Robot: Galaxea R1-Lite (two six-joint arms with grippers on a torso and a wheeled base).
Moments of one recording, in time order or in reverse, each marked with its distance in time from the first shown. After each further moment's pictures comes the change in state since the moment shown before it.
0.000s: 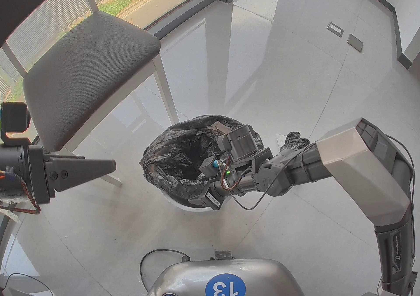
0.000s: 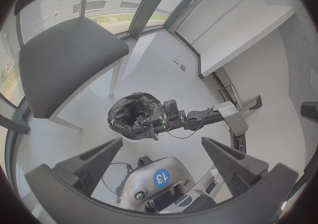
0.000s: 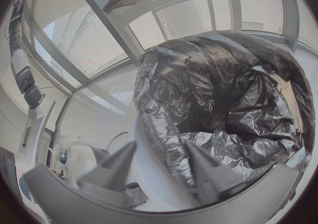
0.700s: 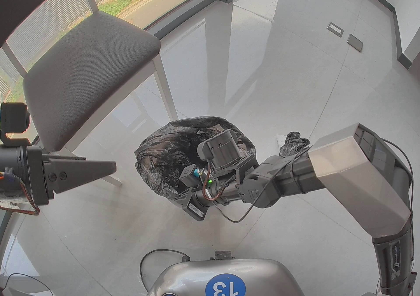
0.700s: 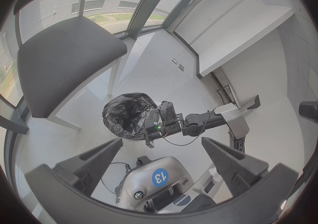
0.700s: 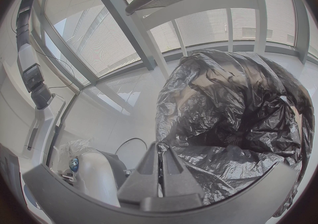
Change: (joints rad) left arm 0.000 -0.003 0.001 0.000 -0.019 0.000; right arm 0.093 -0.003 -0.021 0.007 0.000 -0.003
